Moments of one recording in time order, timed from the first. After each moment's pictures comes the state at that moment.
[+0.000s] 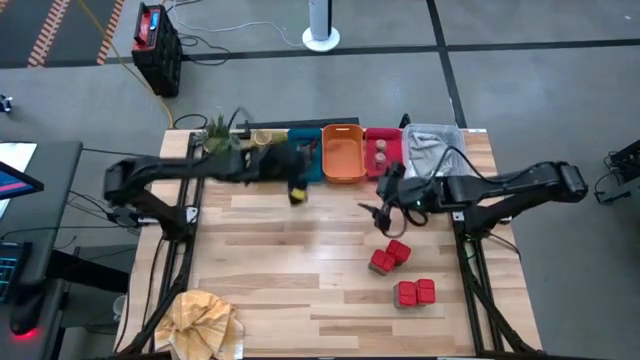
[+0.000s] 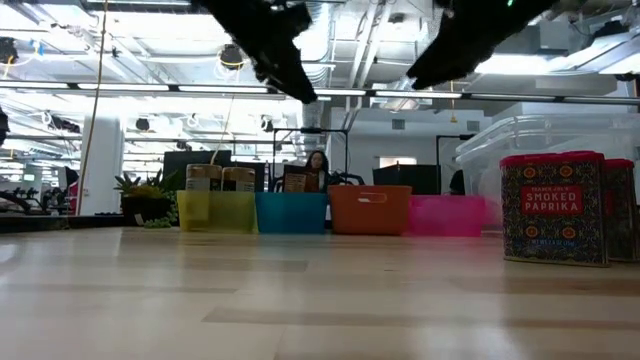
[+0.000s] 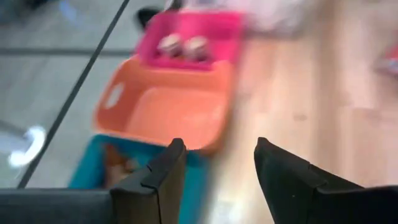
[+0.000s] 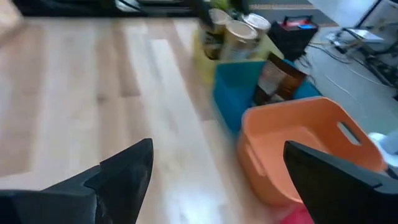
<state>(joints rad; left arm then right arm) 0.22 1.48 1.25 -0.37 -0.22 0.16 0.08 1.11 0.84 -0.28 0.43 0.07</state>
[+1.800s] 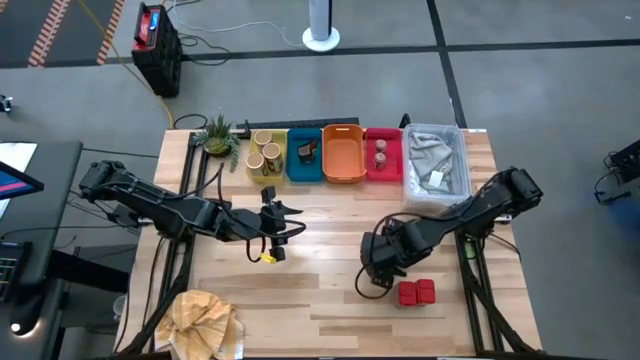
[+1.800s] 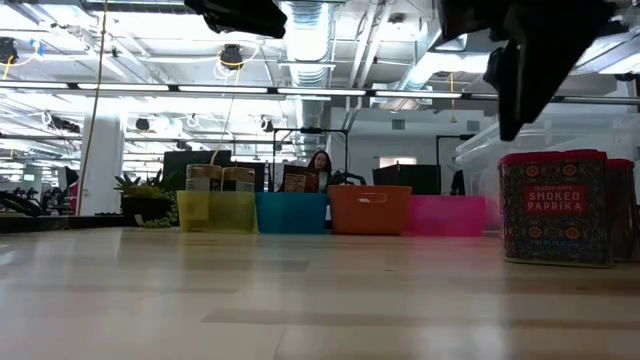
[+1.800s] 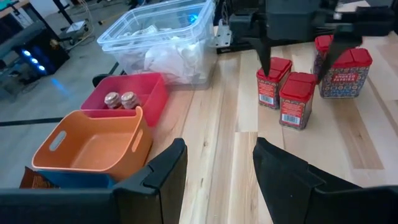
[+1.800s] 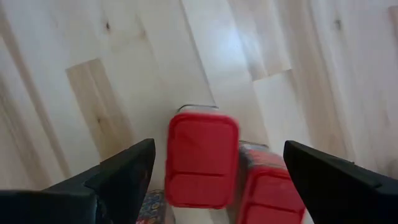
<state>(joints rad) -0.30 1.26 0.96 -0.10 -0.56 0.01 0.41 1.61 1.26 -1.02 0.18 0.71</state>
